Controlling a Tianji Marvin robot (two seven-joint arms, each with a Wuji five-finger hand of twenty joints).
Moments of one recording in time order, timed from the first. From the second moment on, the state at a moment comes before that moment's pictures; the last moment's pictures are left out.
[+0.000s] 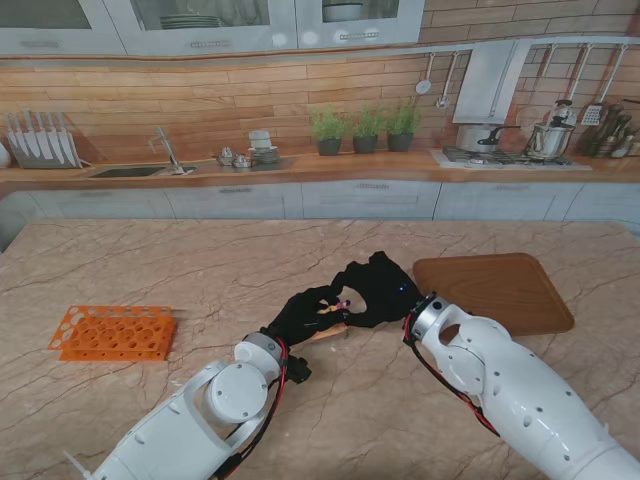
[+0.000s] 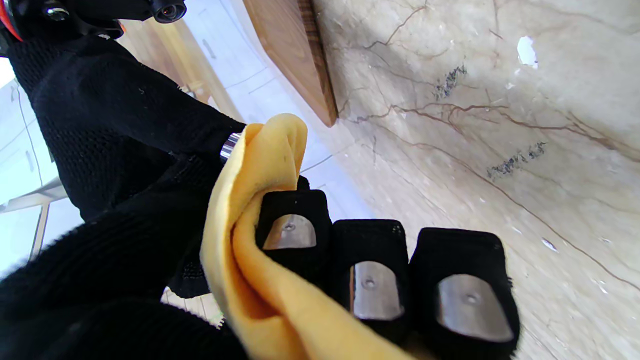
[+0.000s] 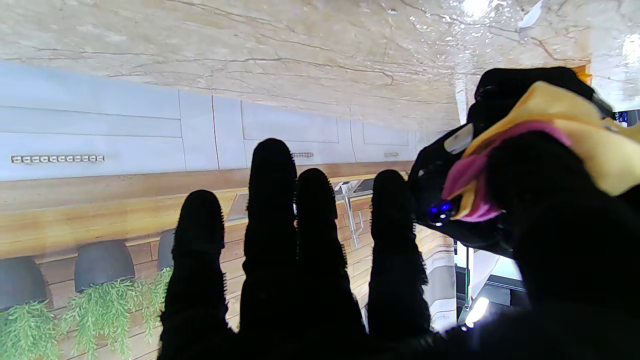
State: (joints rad) left arm 1.33 -1.27 -0.82 -1.34 0.13 -0.07 0.22; right arm -1.25 -1.06 0.93 -1.27 -1.05 -0.39 -0.35; left_hand 0.60 -0.47 0.83 -0.18 0.60 0.24 1.22 0.54 1.31 -0.03 1.31 1.05 1.25 0.08 1.72 0.80 1.07 0.23 1.84 0.74; right_hand 0.40 -0.57 0.68 -0.07 0.46 -0.15 0.90 0.60 0.58 0.10 0.83 0.44 0.70 0.05 0.84 0.65 0.22 0.25 0.95 0.64
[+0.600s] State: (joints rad) left arm 1.31 -1.27 -0.81 -1.31 0.18 -0.09 0.26; right arm -1.37 -1.07 1.03 -1.38 -0.95 -0.36 -0.27; left_hand 0.76 -0.47 0.83 -0.13 0.60 0.23 1.30 0.64 1.31 -0.06 1.36 1.05 1.25 0.07 1.72 0.80 1.07 0.23 1.84 0.74; right_hand 0.39 -0.62 0.66 -0.06 0.49 -0.13 0.89 0.57 0.63 0.11 0.84 0.43 0.71 0.05 0.84 0.65 0.22 0.25 0.95 0.64
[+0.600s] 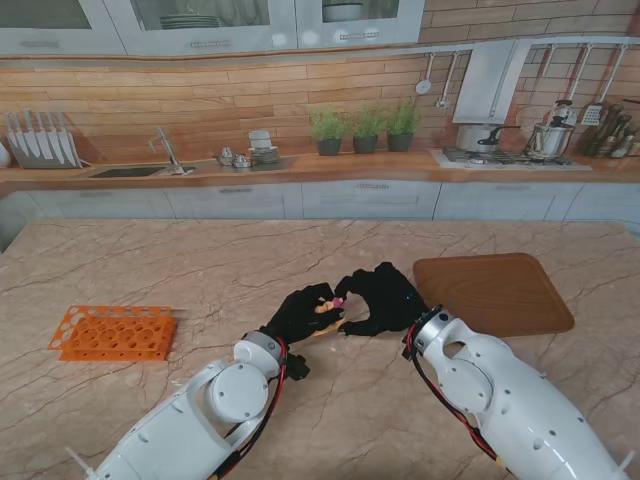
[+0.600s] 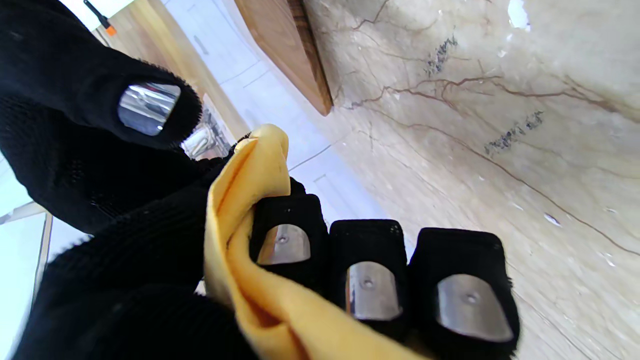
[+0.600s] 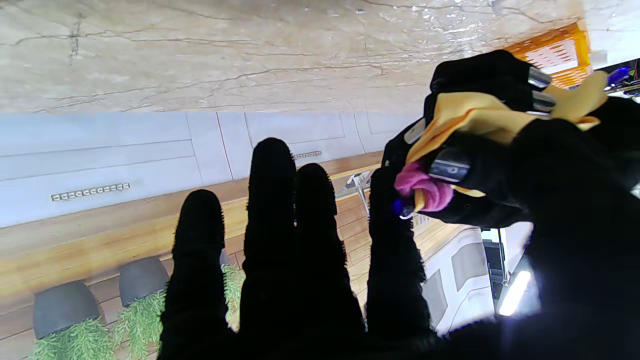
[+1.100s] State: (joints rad) left arm 1.31 -1.27 -0.81 -1.30 0.16 -0.13 0.24; right arm -1.40 -1.09 1.06 -1.40 -0.86 -0.32 -0.24; left_hand 0.76 -0.48 0.83 -0.13 0.60 0.23 1.30 0.65 1.31 -0.06 1.36 1.05 1.25 0.07 1.72 0.80 1.07 0.23 1.84 0.74; right_hand 0.55 -0.60 0.95 -0.21 0.56 -0.26 0.96 0.36 0.79 0.10 0.84 0.42 0.77 0.05 0.84 0.65 0.25 0.25 0.95 0.64
